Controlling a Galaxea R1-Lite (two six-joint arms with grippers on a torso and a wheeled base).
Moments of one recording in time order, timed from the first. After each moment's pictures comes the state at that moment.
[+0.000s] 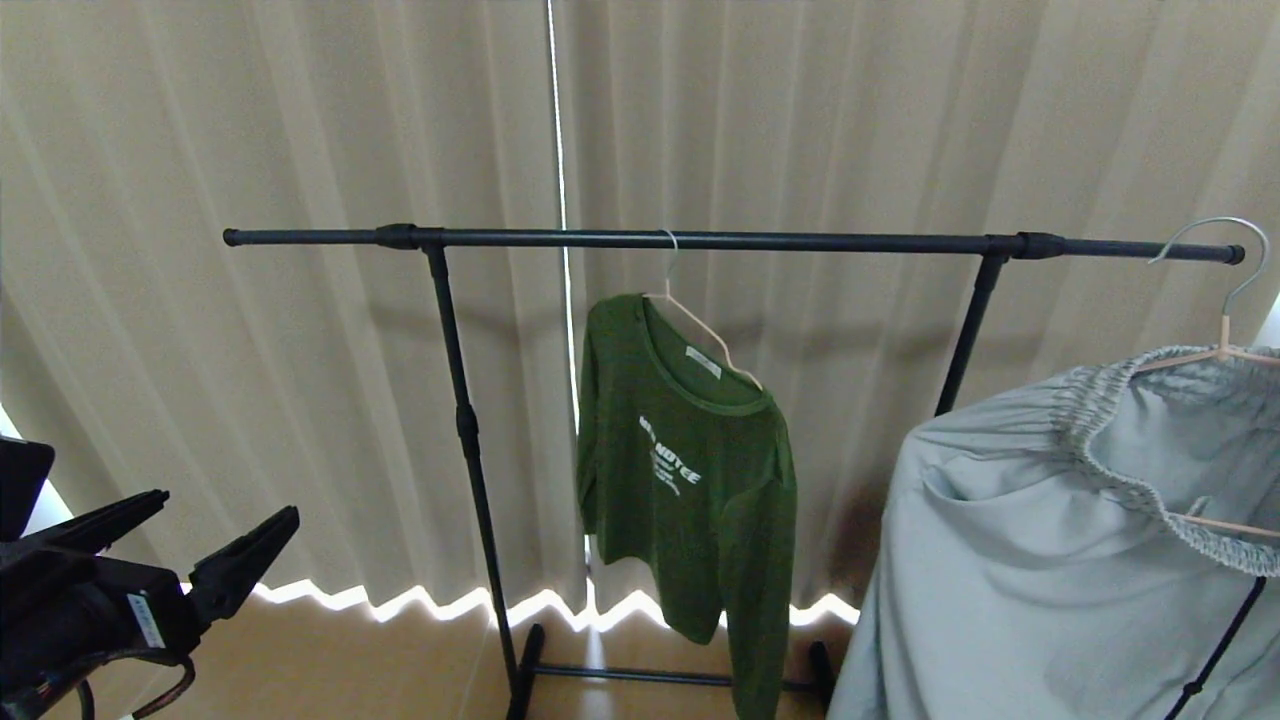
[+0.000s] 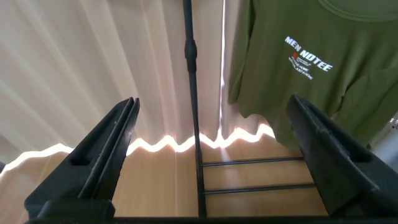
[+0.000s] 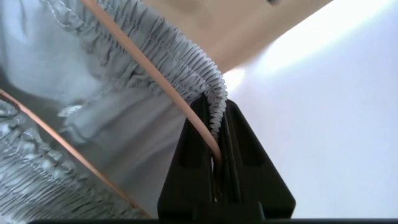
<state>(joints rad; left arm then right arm) -0.12 1.08 -0.21 -0.68 0.02 0.07 -0.20 1.07 -0.79 0.02 -0.27 -0.66</state>
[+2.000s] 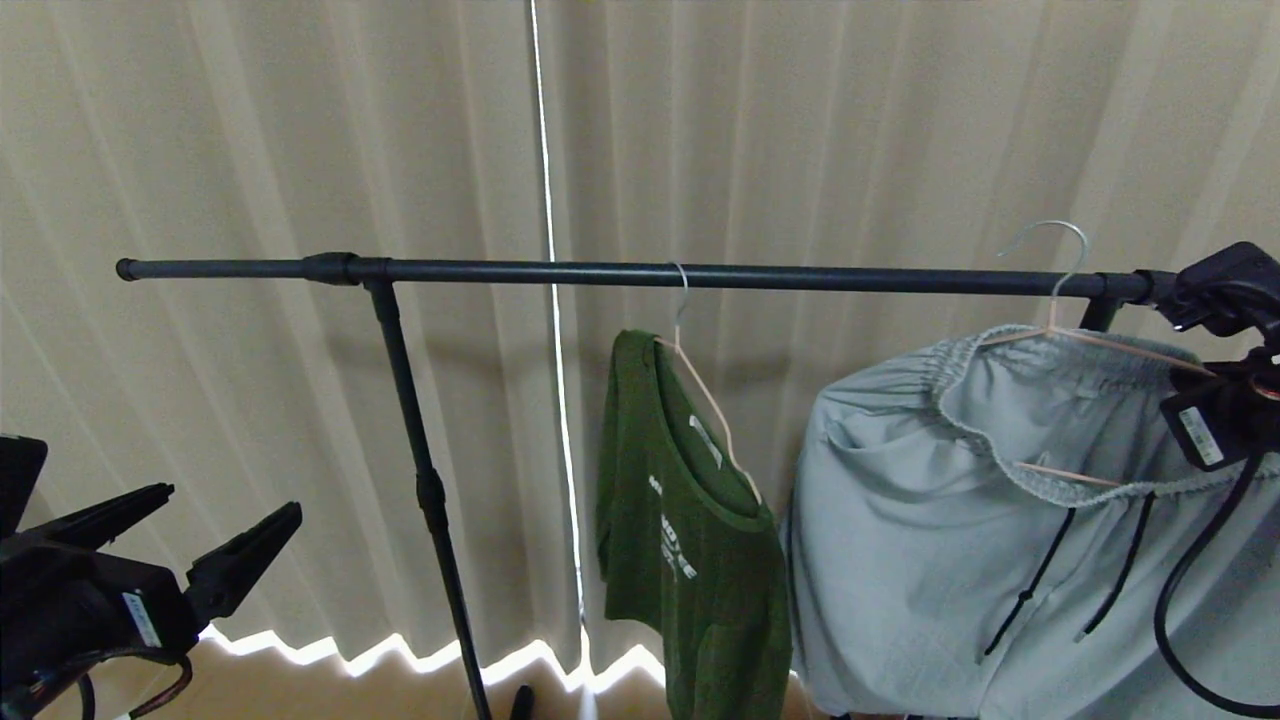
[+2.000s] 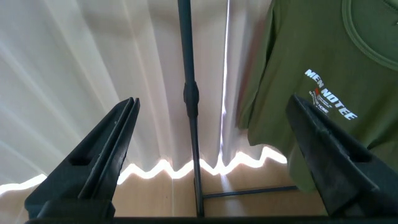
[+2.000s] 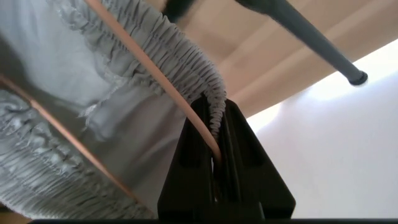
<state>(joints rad) -0.12 1.07 -0.22 -0.68 -0.01 0.07 0.03 1.38 -0.80 -0.22 -0.40 -0.50</state>
